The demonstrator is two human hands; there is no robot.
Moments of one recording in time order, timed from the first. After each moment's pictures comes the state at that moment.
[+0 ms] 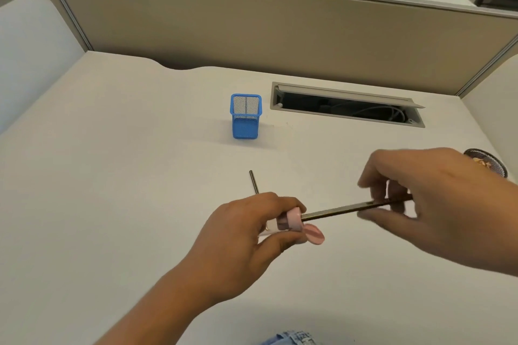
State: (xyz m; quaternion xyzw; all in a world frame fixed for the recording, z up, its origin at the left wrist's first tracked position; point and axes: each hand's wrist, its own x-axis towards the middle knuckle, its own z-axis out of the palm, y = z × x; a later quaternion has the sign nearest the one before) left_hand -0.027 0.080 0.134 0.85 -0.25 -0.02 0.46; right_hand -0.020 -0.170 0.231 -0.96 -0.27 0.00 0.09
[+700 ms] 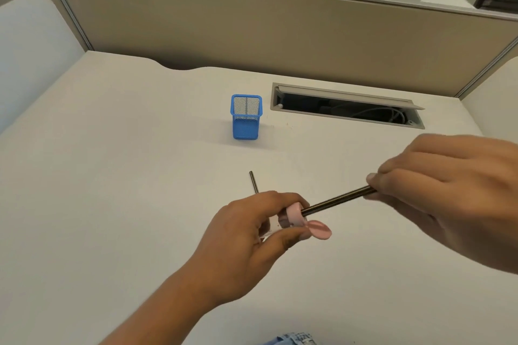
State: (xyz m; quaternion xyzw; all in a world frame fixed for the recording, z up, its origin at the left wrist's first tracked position) left_hand -0.028 0.077 0.134 0.83 -0.24 -0.02 0.50; right_hand -0.014 -0.188 0.226 -0.88 -0.44 -0.17 -0.03
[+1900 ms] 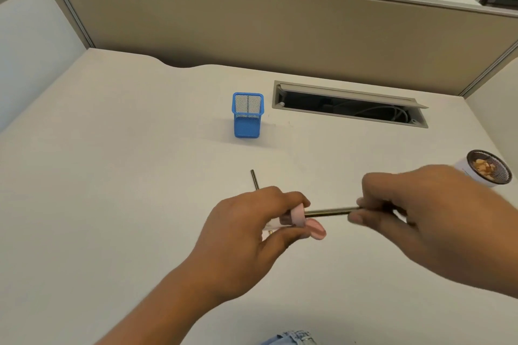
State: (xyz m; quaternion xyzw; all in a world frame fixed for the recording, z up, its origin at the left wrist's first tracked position) left_hand -0.024 0.078 0.135 0.86 -0.28 0.03 0.43; right_hand -0.025 -0.160 0.220 -0.97 -0.22 0.03 0.08
